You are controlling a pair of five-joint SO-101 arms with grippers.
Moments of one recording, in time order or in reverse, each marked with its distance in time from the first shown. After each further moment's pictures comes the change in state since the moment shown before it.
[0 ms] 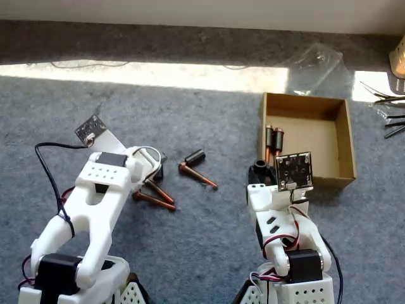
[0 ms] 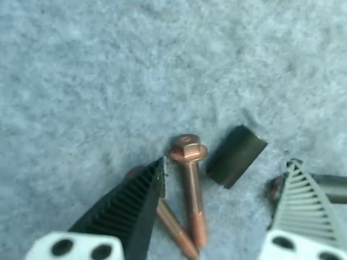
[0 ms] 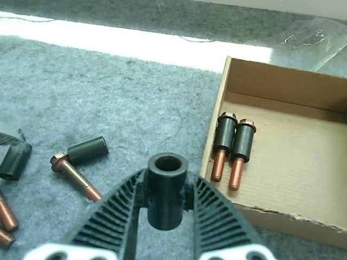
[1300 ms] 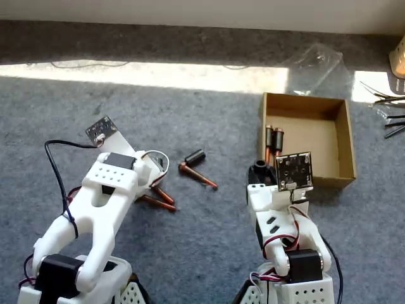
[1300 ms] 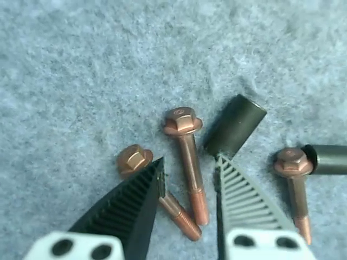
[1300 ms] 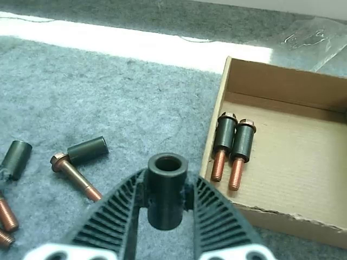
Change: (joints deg) left arm 4.2 -0.8 -0.4 3.7 0.0; right arm 0.0 0.0 0.0 0.0 0.0
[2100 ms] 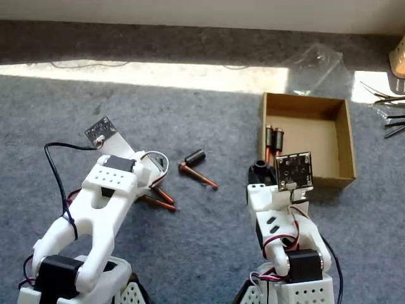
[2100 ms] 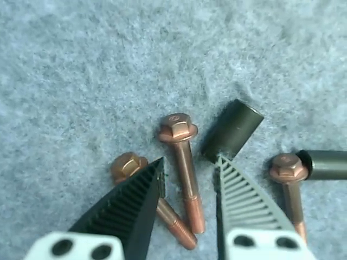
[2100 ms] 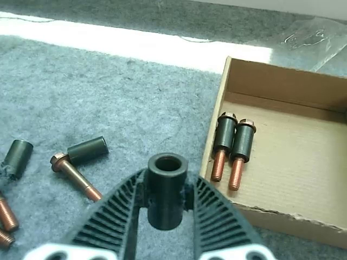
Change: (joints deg) left arm -0.4 0.0 2.0 -4.0 0.0; right arm 0.0 0.0 0.0 0.0 0.0
